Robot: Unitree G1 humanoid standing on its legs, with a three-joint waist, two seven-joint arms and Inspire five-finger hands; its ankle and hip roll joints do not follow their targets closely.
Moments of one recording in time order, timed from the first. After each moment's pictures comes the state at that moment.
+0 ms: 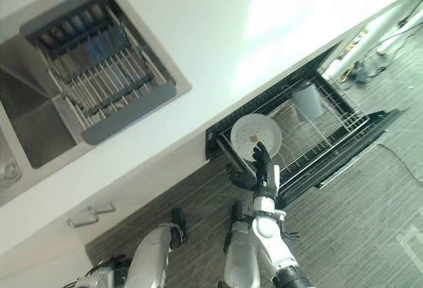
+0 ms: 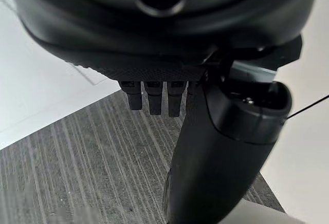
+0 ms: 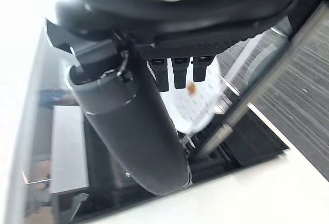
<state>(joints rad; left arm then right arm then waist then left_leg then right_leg) -0.05 0.26 -0.12 1.06 -0.42 0.26 0.23 -0.09 -0.33 0.33 0.29 0.39 -0.30 -0.46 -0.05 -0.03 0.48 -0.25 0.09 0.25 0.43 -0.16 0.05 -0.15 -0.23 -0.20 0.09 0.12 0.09</state>
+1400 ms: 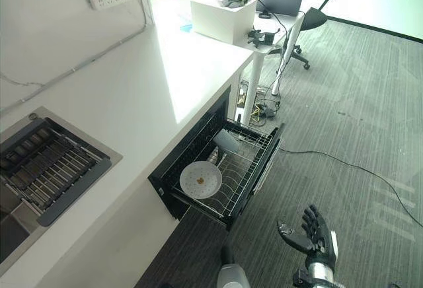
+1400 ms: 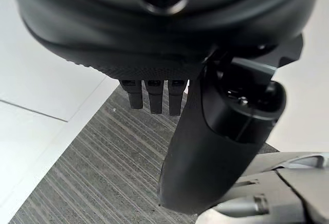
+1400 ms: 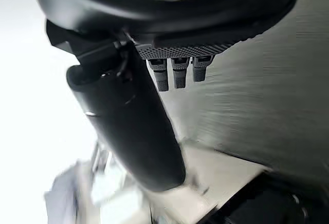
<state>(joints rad) 0.16 0.21 -0.13 1.20 -0.22 0.22 0.10 0.26 -0.24 -0.02 0.69 0.92 -0.36 0.03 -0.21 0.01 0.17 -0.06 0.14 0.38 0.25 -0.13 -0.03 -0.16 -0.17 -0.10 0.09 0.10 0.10</state>
